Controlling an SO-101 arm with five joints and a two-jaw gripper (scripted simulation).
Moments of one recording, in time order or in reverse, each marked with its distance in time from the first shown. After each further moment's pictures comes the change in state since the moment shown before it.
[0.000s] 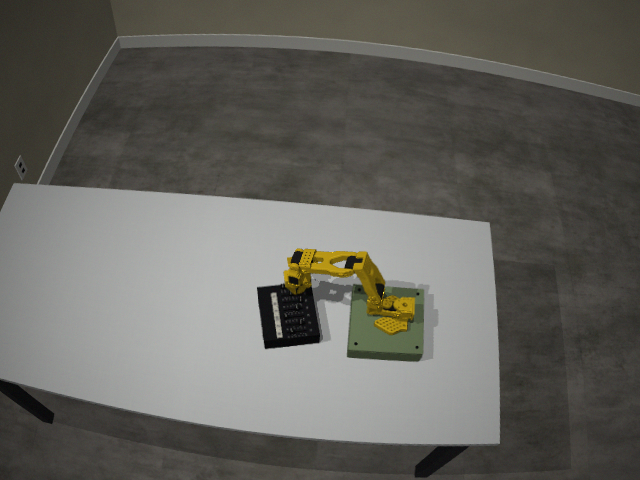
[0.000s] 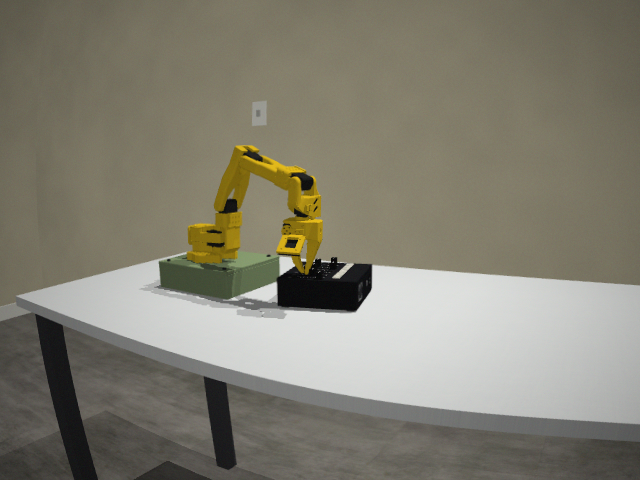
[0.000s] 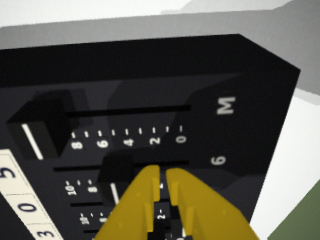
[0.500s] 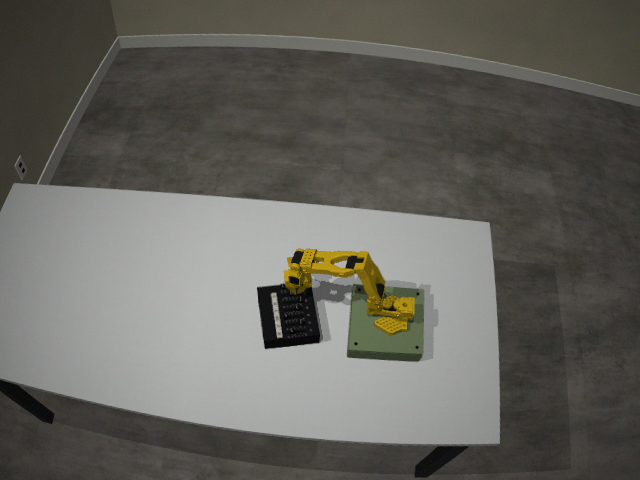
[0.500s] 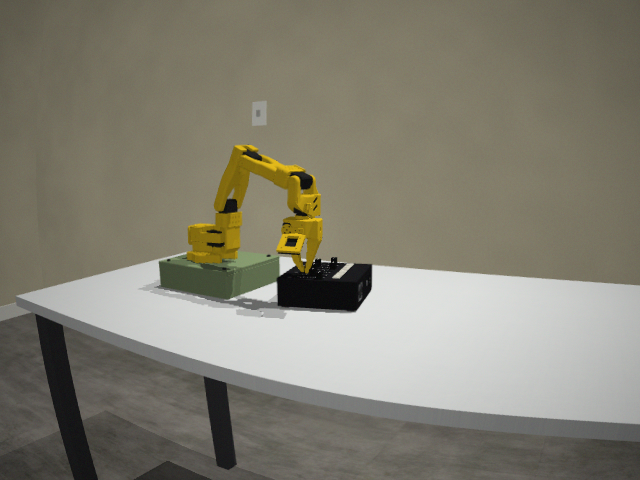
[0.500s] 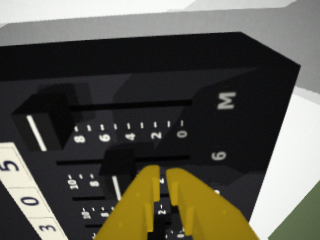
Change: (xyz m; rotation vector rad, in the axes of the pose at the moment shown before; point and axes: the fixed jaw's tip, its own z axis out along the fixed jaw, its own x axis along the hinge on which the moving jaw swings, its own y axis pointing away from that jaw) arm 0.001 0.000 -0.002 -0.012 -0.002 -0.003
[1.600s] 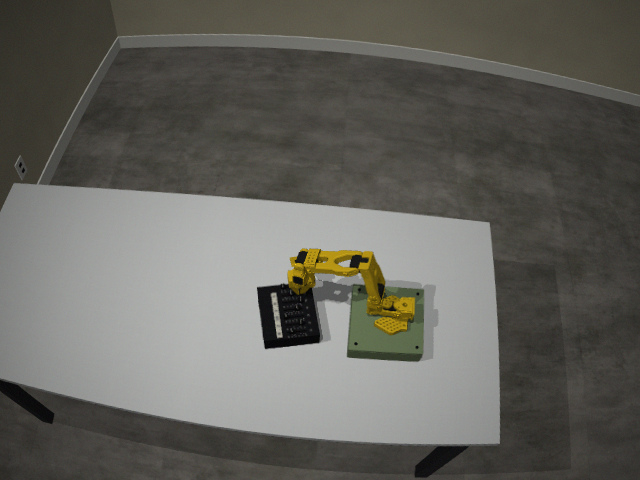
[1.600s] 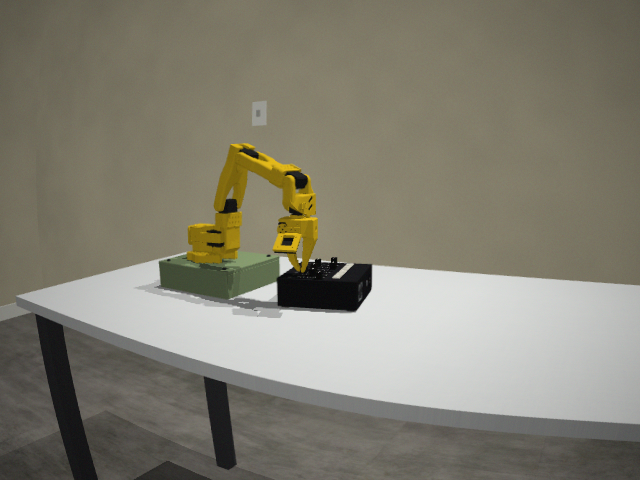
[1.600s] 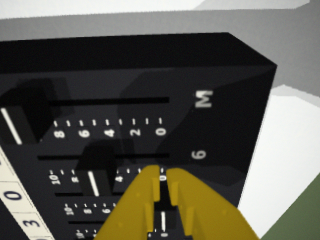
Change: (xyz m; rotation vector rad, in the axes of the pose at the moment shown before) arm 0.001 -0.008 -0.001 -0.014 -0.006 -0.019
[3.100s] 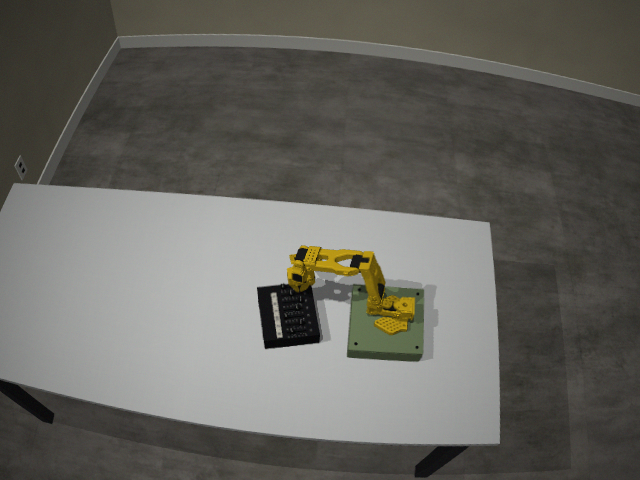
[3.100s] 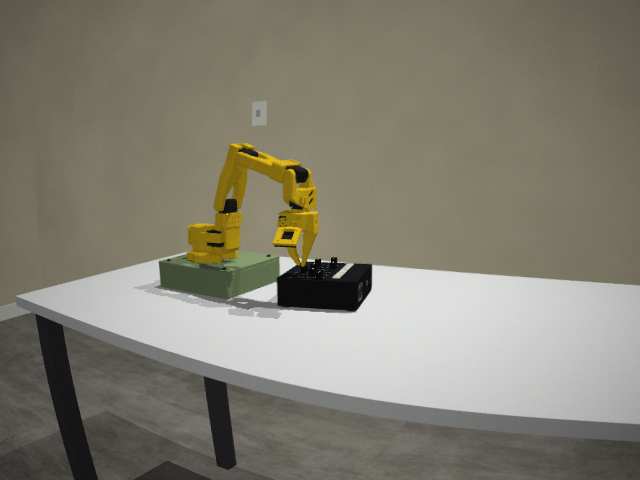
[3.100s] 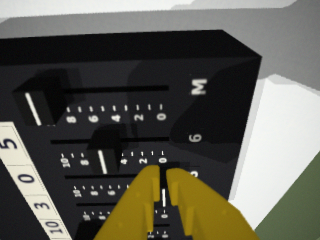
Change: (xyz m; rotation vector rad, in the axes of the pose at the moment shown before) arm -0.001 0.000 -0.011 0.007 0.004 0.000
